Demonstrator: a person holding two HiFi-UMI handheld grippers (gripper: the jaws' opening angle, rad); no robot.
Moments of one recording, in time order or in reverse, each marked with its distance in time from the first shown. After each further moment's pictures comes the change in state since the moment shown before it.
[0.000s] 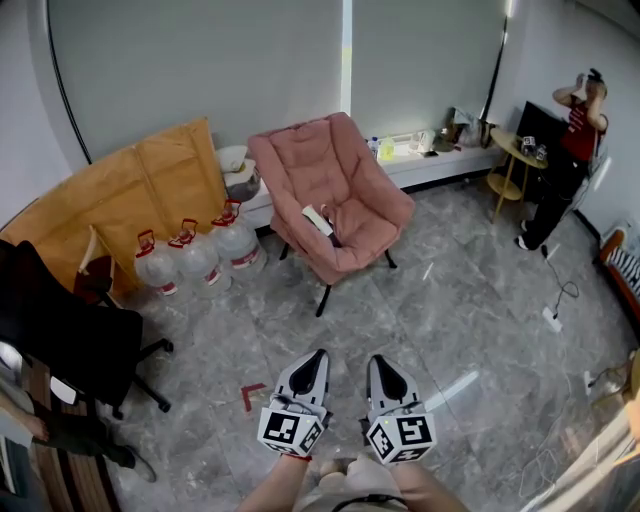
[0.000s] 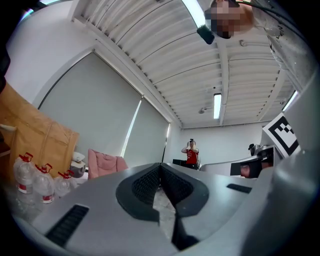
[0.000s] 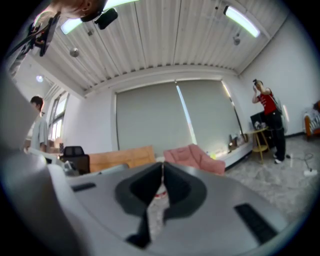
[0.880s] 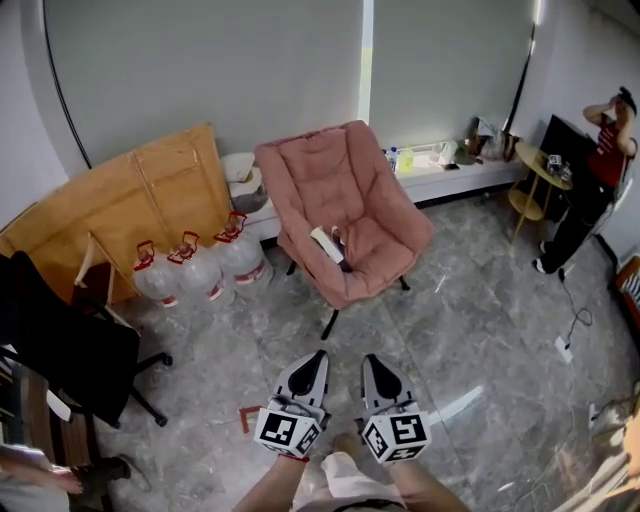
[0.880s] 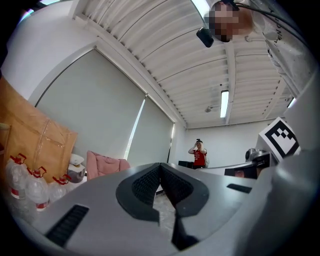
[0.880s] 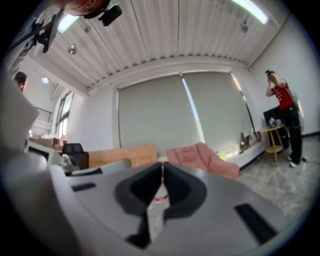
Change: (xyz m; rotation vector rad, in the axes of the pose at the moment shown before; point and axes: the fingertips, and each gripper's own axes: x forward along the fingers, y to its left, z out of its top) left arm 0.125 0.080 -0.003 0.003 -0.015 0.033; right arm 0.156 -0.042 0.010 -0.022 0.033 0.093
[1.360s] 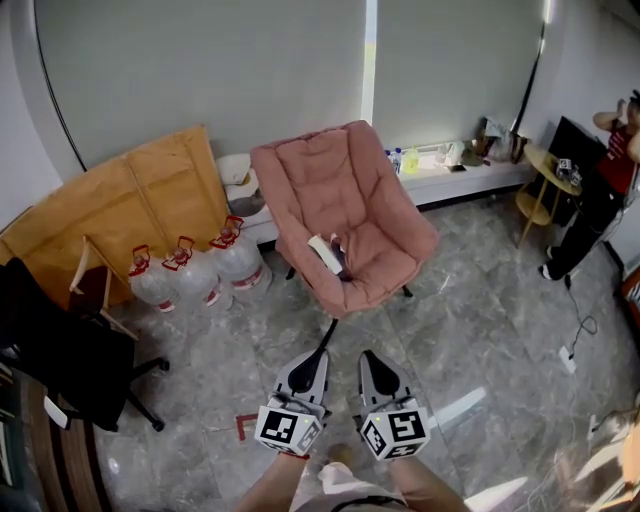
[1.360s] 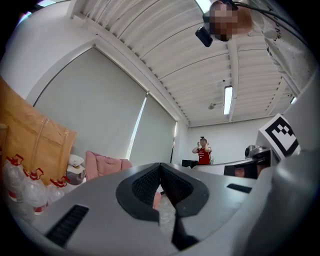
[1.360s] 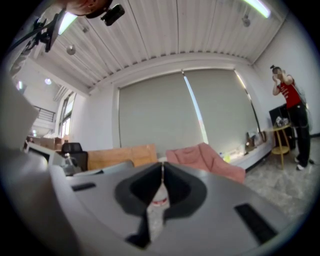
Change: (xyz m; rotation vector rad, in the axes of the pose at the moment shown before) left arm 0.070 0.025 -0.012 0.018 0.004 0.025; right arm 0.063 -0.040 0.010 -0.012 0.004 0.042
